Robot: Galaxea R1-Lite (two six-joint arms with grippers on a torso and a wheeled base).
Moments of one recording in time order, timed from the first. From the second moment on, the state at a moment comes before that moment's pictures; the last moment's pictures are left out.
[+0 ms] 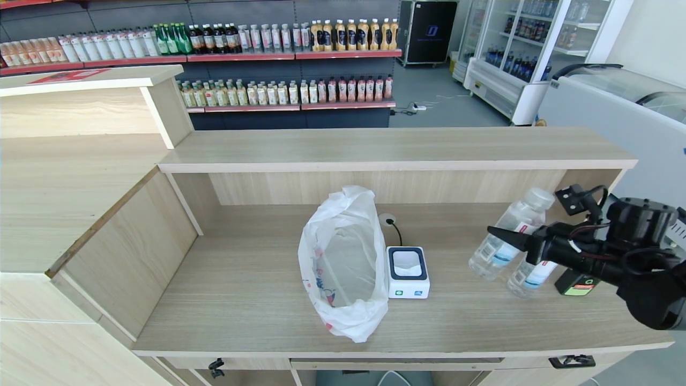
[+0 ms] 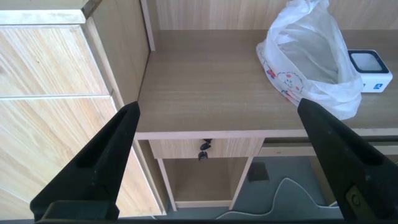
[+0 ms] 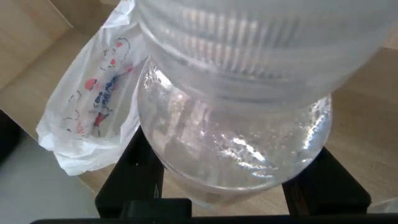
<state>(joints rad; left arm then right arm) -0.01 0.00 0.00 0.00 -0.04 0.00 -0.10 1.96 -0.61 -1.19 0.73 -0.02</state>
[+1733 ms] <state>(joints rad) -0.01 0.00 0.00 0.00 -0.04 0.00 0.22 1.11 -0.78 -0.42 1.15 0.42</state>
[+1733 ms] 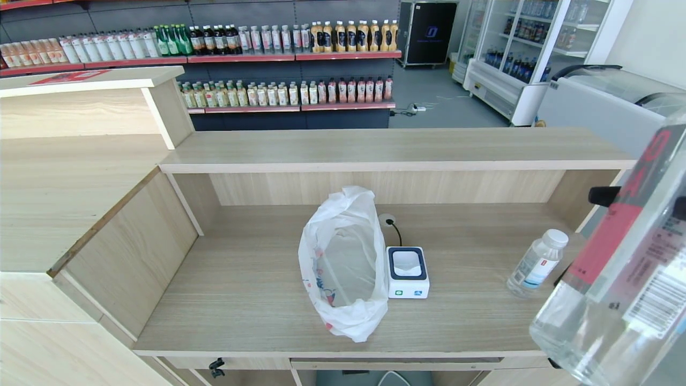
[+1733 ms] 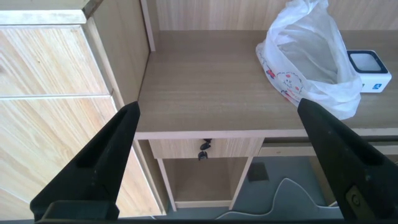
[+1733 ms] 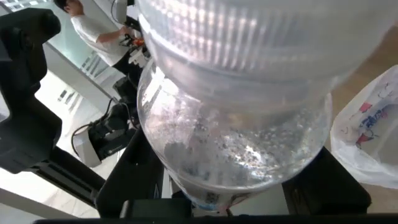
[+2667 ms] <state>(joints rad) -0.01 0.00 0.00 0.00 -0.04 0.00 0.25 1.01 -0.76 -0.39 1.17 0.43</state>
